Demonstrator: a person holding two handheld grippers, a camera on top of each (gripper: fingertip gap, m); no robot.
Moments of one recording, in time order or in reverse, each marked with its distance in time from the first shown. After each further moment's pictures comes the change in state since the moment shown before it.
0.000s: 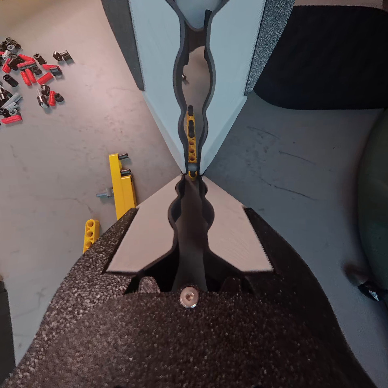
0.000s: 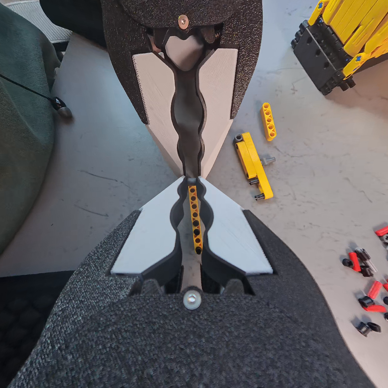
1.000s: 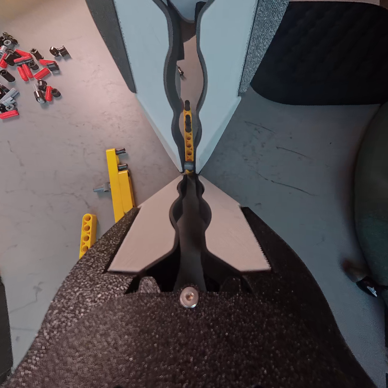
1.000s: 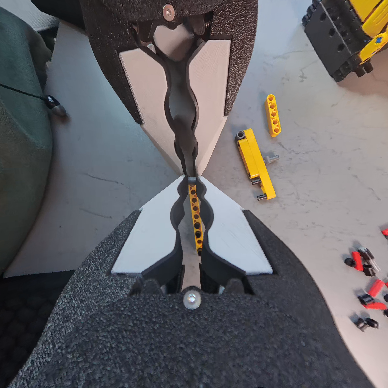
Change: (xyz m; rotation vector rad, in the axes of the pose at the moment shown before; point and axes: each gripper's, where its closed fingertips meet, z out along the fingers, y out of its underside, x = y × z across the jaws) left arm 0.003 0.004 -0.003 -0.002 0.004 -0.001; right arm 0.000 0.000 0.004 -0.099 -0.019 0.040
